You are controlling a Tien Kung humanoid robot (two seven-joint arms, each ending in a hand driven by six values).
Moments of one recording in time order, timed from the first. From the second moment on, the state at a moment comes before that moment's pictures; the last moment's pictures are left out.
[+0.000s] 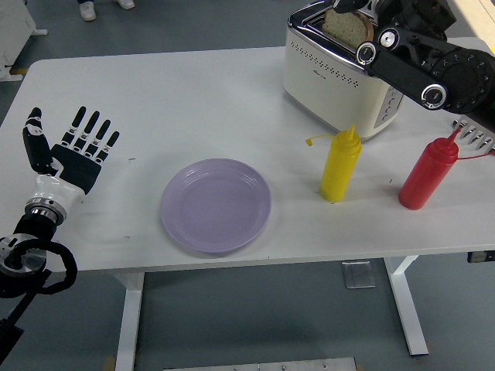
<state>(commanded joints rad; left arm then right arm) -0.24 0.37 -1.16 -1.54 -0.09 0.31 -0.16 1.35 -0.25 0.45 0.89 -1.31 -0.34 -0.65</state>
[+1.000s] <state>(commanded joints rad) -0.21 0.37 -1.19 -1.57 -0.15 0.29 -0.14 0.85 -0.76 0.91 1.50 -1.57 -0.19 -0.40</state>
